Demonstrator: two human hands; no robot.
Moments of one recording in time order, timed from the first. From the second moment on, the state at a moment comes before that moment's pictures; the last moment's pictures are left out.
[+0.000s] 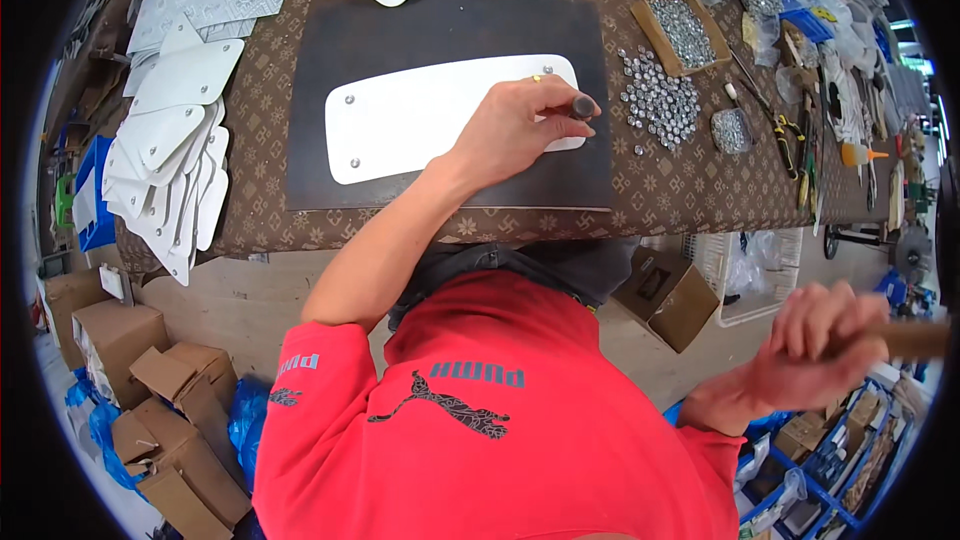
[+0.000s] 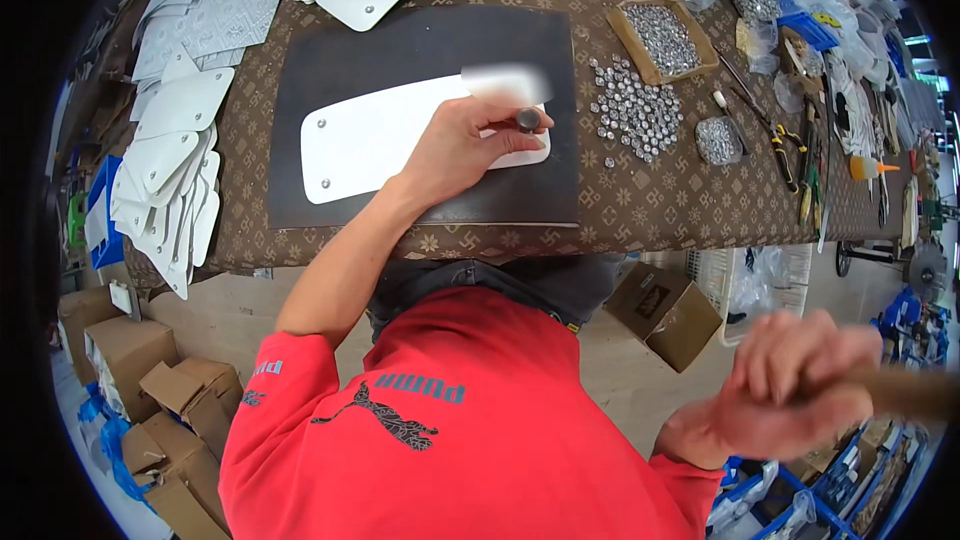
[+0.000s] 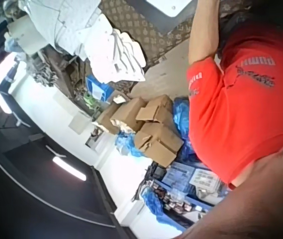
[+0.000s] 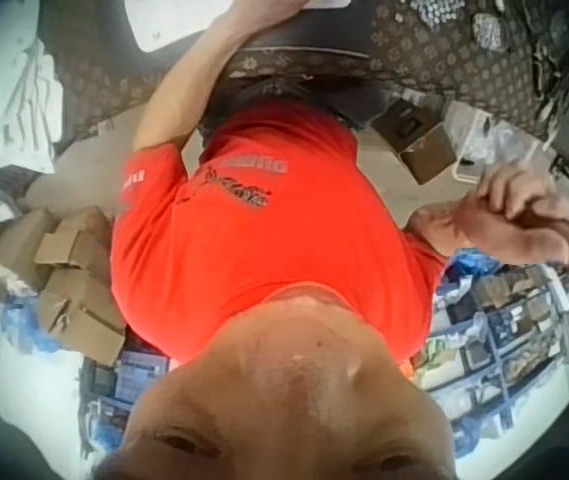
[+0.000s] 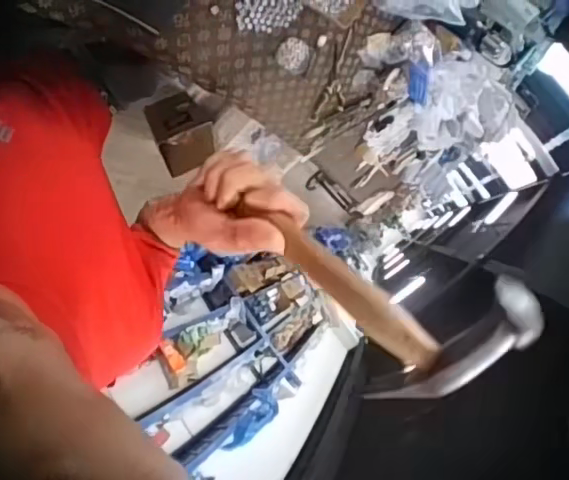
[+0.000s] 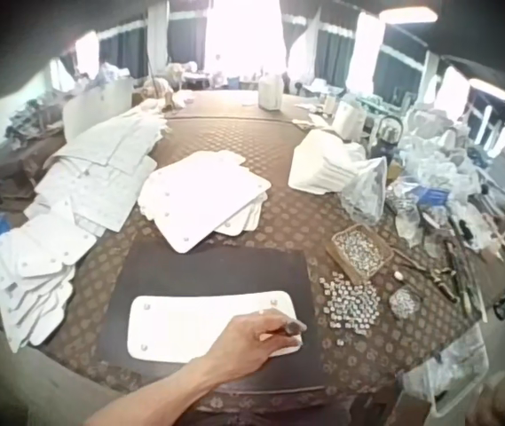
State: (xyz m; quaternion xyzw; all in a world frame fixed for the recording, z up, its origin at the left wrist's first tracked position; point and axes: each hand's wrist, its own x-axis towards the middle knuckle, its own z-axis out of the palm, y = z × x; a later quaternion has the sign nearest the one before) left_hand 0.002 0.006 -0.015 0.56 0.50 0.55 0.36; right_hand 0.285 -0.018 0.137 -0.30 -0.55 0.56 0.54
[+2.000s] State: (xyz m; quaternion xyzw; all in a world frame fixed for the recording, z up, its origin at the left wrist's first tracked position) left_hand -0.270 0.101 0.018 0.38 0.90 0.21 0.05; right_hand 0.263 0.026 -0.028 -0.53 -0.40 0.61 0.42
